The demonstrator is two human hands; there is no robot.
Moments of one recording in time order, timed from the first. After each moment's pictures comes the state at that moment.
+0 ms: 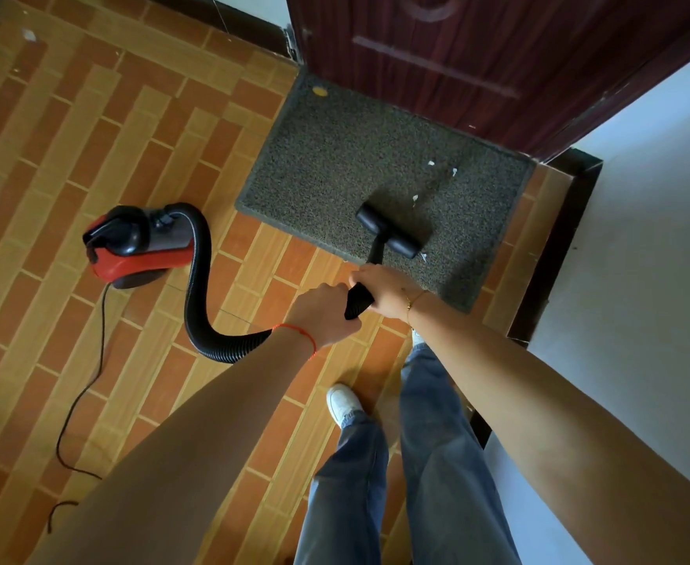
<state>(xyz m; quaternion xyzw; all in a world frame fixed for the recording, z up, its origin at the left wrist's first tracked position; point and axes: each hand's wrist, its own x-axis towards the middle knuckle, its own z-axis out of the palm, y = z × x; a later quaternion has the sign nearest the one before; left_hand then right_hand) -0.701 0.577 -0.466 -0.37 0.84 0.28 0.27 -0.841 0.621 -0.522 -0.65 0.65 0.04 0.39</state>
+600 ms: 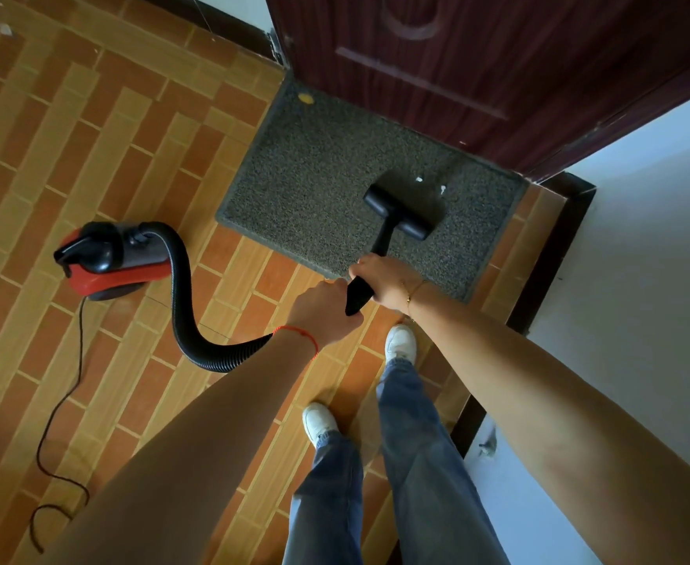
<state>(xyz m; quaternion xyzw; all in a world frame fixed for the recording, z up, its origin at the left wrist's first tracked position) -0.810 0.543 -0.474 -0.43 0.82 0.31 0.24 -0.952 0.569 -0.515 -0.67 0.64 0.08 0.37</state>
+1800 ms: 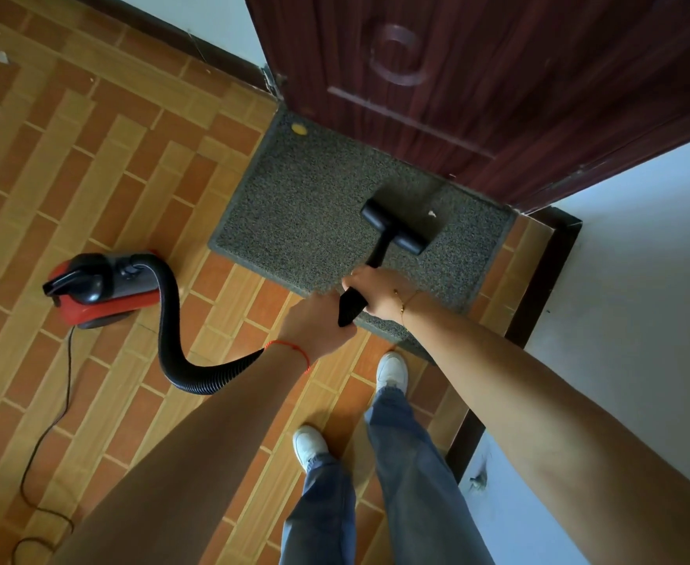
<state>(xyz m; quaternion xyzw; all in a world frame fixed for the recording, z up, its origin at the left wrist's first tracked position) -0.855 0.495 -0.468 -0.44 0.81 0.31 0.23 -0.999 0.518 -0.502 -0.67 0.63 0.10 0.38</state>
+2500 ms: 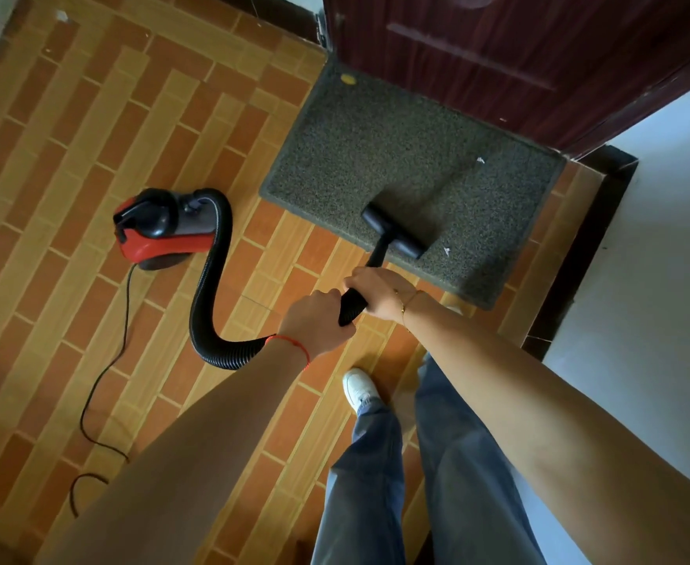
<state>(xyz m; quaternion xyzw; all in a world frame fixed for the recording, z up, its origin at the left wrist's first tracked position) -0.638 0.575 -0.456 -0.41 0.82 0.28 0.27 -0.779 0.602 -0.521 -0.70 0.61 0.08 0.37</state>
